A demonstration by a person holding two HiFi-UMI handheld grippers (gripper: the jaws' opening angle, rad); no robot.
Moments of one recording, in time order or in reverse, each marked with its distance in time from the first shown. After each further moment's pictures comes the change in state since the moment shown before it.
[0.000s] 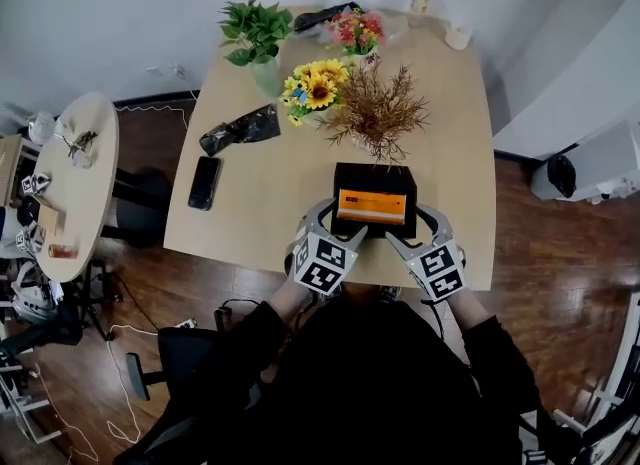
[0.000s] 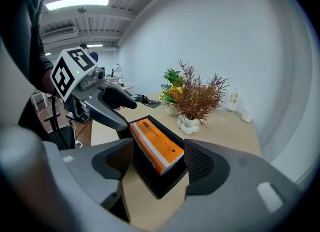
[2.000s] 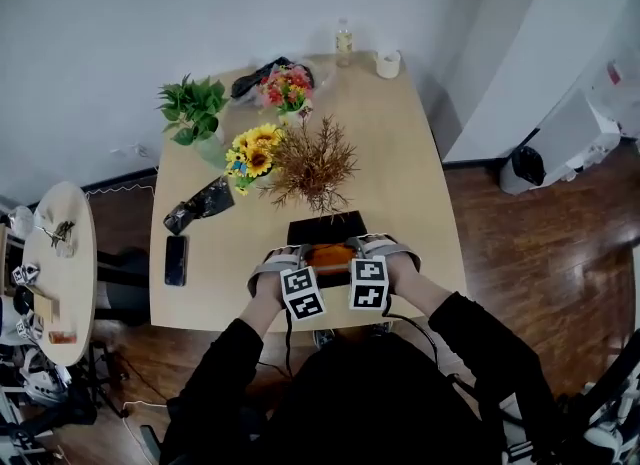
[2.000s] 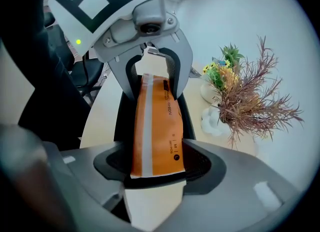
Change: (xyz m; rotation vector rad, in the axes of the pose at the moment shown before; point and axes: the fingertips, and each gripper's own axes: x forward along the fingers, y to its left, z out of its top) left arm 0.057 -0.017 -0.048 0.818 0.474 -0.260; right arm 0.053 0.011 -0.038 -0.658 0.453 0.224
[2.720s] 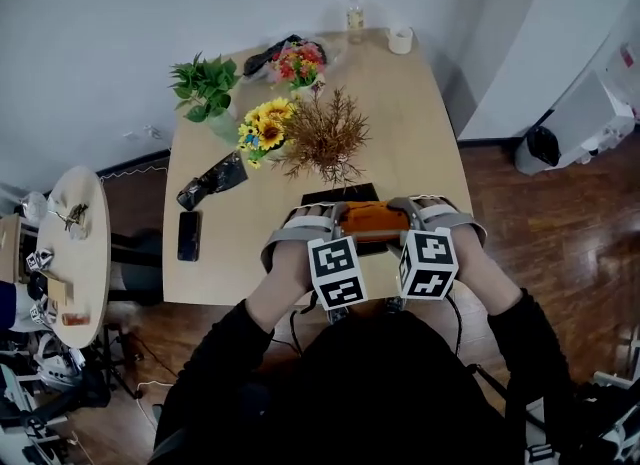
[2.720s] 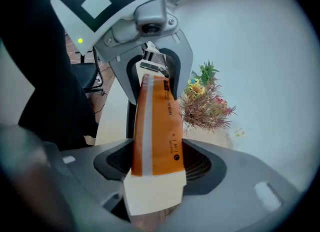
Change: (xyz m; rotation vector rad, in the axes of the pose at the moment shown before) left arm -0.116 0.034 0.087 0.107 0.003 0.117; right arm -0.141 -0.028 -0.014 0.023 -0.008 -0.141
